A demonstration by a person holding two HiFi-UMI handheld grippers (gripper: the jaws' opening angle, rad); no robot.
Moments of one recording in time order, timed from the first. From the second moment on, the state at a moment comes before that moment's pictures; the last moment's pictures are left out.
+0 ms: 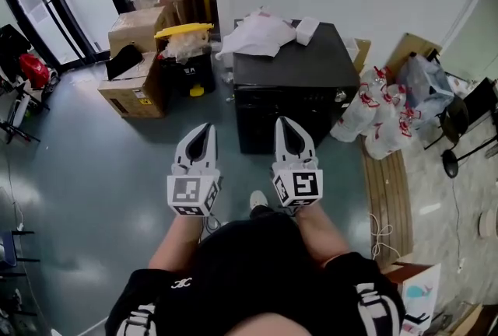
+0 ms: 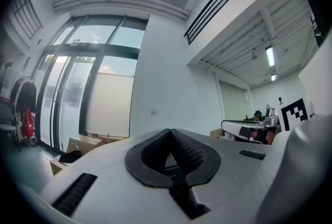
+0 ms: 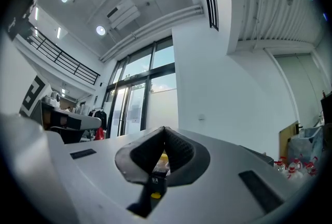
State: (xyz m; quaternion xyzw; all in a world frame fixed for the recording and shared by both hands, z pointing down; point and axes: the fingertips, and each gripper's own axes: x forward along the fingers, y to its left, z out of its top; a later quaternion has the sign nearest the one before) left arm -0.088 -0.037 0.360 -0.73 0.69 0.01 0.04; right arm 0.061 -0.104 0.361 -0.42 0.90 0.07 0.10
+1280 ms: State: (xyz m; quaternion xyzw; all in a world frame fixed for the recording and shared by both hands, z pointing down) left arm -0.163 -0.352 0.364 -0.79 0.61 -0.02 0.01; right arm -0.011 -0.376 0.369 -0.48 0.88 0.02 0.06
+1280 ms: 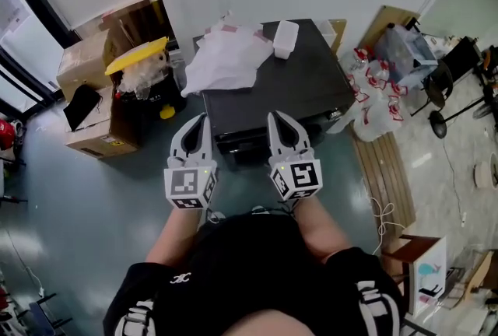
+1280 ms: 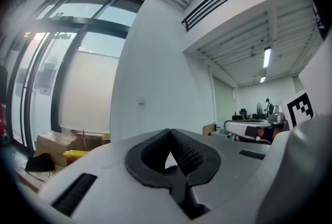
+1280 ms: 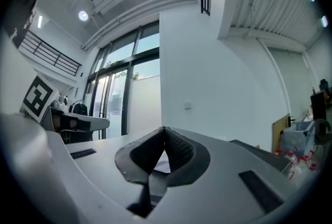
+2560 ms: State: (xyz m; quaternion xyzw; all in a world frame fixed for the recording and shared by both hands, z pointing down) left arm -0.226 -0.326 0.409 -0.84 0.54 -0.05 -0.02; right arm -0.028 -0.345 0.570 -0.35 0.77 -0.42 0.33
